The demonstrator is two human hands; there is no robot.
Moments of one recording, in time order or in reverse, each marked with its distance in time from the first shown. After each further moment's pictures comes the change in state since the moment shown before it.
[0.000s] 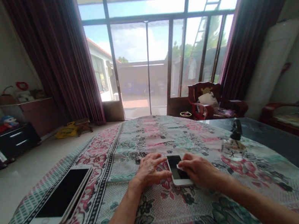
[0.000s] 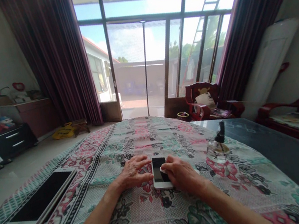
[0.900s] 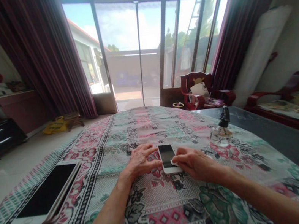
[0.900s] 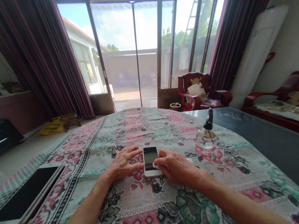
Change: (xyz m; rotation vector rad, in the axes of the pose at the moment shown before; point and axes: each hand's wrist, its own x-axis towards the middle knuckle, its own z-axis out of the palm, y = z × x) left_hand 0.002 -0.004 0.000 0.036 -0.038 0.022; right_hand -0.023 -0.012 -0.016 0.025 -0.038 -0.115
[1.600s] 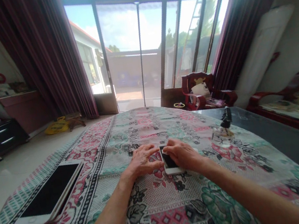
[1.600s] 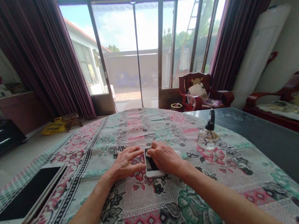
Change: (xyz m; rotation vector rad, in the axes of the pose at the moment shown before) left_hand 0.001 -0.003 0.002 -0.013 -0.006 -0.003; right_hand 0.051 -0.001 0.011 -0.152 0.025 0.086
